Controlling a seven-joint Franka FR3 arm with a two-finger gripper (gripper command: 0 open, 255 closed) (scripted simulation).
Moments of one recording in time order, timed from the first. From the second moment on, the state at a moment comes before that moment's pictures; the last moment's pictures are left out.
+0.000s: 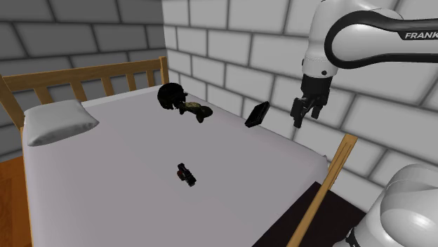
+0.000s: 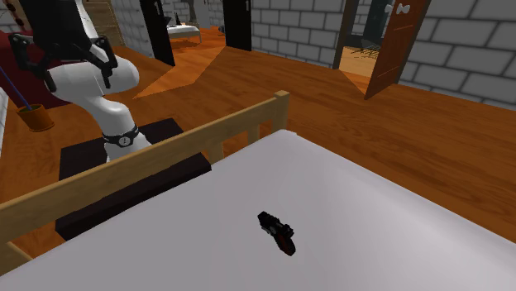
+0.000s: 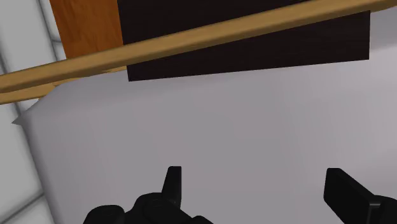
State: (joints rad) arm 0.00 -0.79 0.01 -2.45 -0.09 1.63 0.12
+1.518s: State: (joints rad) arm 0.09 -0.14 0.17 -2.36 -0.03 2.23 0.30
